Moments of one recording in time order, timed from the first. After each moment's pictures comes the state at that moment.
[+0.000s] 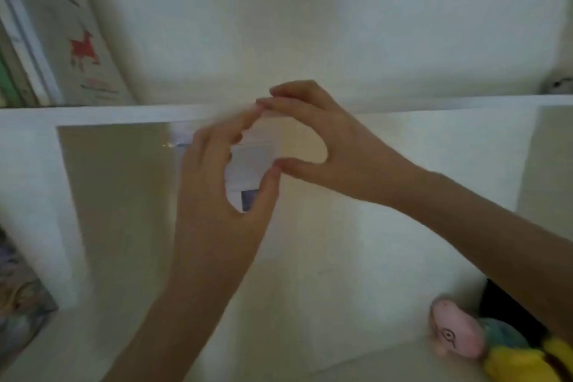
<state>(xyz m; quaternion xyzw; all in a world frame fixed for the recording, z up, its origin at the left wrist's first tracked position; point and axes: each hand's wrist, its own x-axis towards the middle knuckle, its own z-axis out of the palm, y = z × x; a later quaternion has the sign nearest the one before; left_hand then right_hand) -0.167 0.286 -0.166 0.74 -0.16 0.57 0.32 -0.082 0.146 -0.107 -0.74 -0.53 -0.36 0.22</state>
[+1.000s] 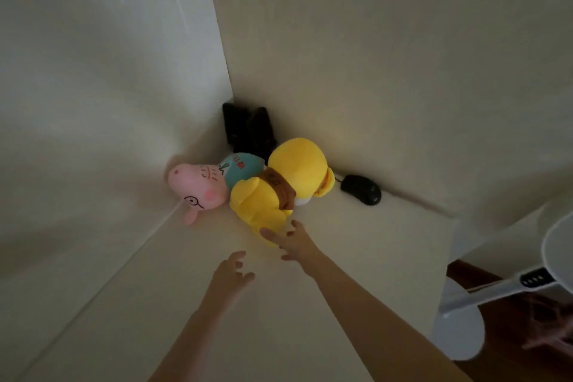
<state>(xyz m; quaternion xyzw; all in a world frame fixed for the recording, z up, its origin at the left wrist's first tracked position) 0.088 -0.080 -0.628 0.88 -0.05 -0.31 0.36 0.064 -0.244 -0.620 -0.62 0.36 0.11 0.69</state>
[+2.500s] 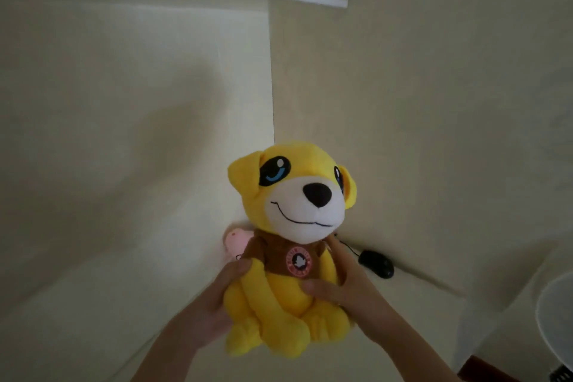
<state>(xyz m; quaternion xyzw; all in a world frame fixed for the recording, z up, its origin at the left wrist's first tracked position) 0.013 0.009 -0.382 0.49 -0.17 -0.44 0.73 -0.075 -0.198 -0.390 -0.70 0.01 -0.04 0.72</state>
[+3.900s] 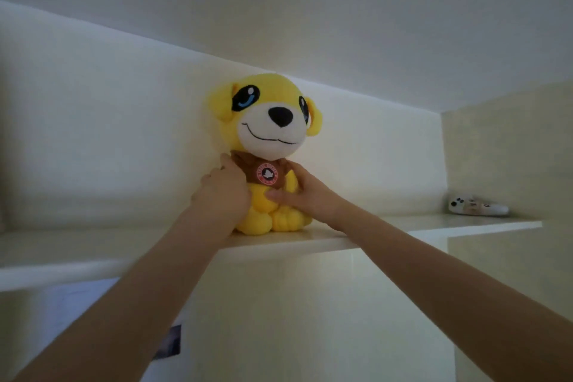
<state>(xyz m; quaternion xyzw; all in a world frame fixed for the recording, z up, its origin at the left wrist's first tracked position) 0.012 0.244 -0.003 0.91 0.06 0.35 0.21 0.073 0.092 -0.011 -0.78 -0.38 -0.16 0.47</state>
